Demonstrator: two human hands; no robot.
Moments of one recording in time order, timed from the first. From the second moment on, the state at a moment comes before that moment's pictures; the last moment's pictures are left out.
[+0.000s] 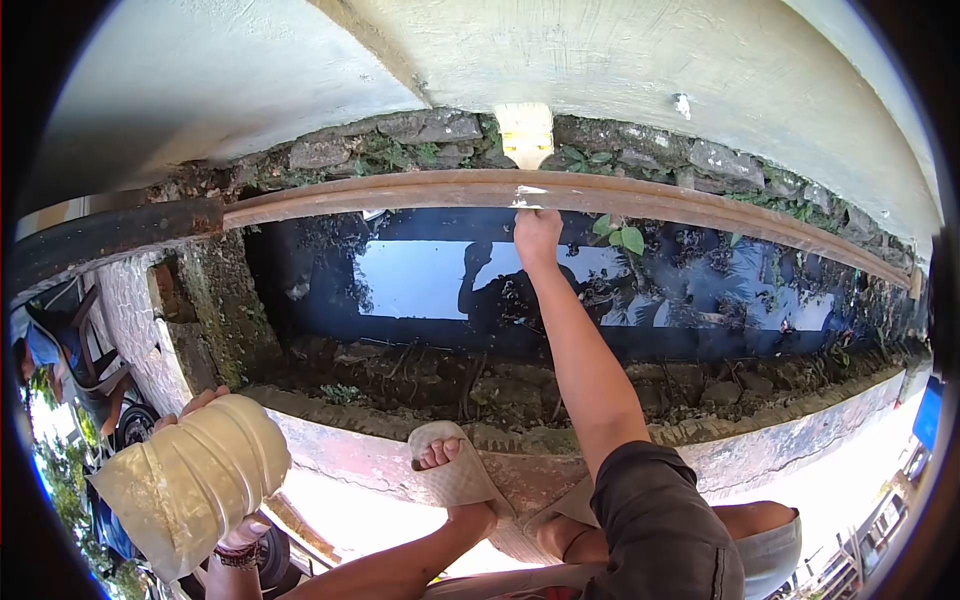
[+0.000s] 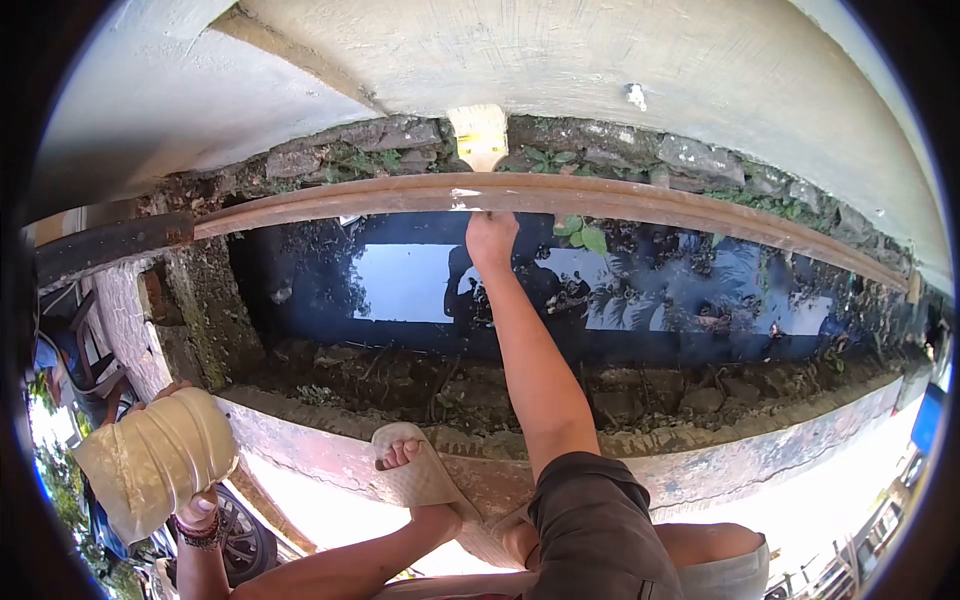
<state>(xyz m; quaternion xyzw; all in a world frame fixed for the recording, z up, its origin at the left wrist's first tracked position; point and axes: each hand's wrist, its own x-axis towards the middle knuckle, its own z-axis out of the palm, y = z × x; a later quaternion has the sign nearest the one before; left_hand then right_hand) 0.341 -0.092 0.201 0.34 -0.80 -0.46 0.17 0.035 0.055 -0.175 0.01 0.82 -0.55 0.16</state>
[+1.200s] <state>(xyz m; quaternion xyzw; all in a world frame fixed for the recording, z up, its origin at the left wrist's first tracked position) 0.236 -0.064 0.177 0.15 -0.79 -0.59 -0.06 0.053 0.307 0.084 -0.22 0.88 -0.35 0.24</state>
